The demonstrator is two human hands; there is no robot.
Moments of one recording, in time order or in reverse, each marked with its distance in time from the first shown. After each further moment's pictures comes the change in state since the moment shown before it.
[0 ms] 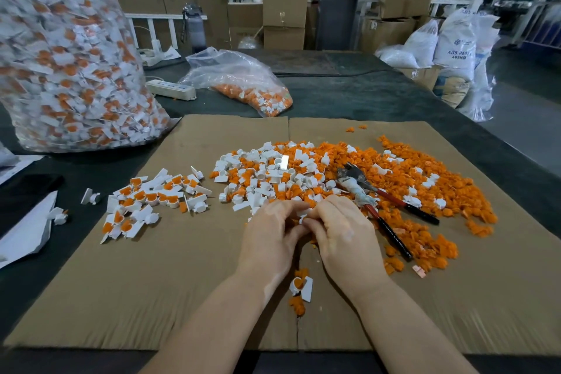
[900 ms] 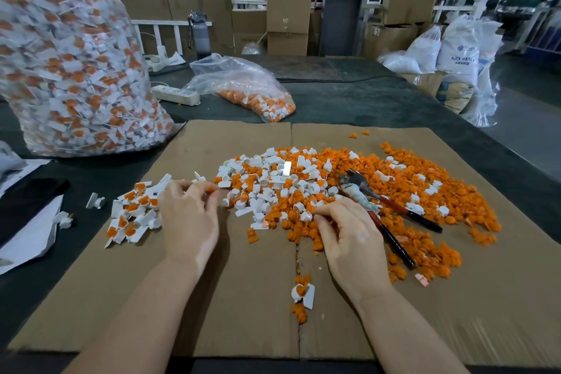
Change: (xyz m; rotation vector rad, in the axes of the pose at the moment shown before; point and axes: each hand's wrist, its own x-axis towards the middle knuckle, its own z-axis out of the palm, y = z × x) left_hand 0.024 -0.057 -0.060 0.243 0.381 -0.336; right_hand 0.000 0.002 0.001 0.122 0.076 0.148
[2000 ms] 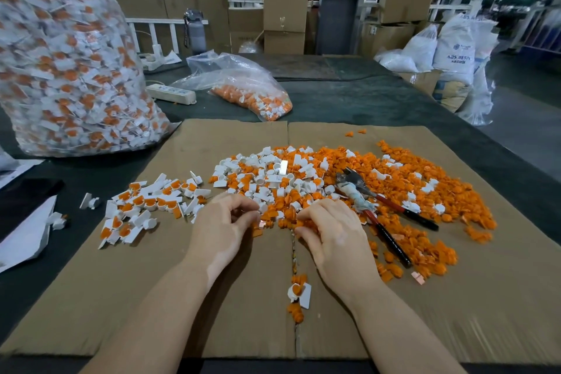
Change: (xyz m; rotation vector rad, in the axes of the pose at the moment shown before) left_hand -0.015 0.014 0.010 -0.207 -0.352 0.209; right_hand 0.001 -0.001 0.005 -0.082 -0.167 -0.093
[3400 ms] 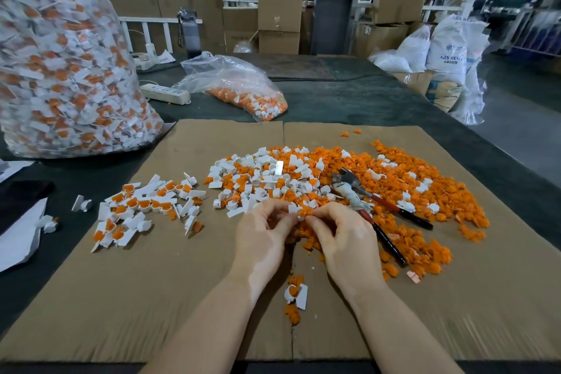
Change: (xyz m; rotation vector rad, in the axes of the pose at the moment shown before) left_hand -0.018 0.043 0.043 -0.469 -0.031 -0.137; right_hand -0.002 0.000 -0.007 0.154 0.100 0.247
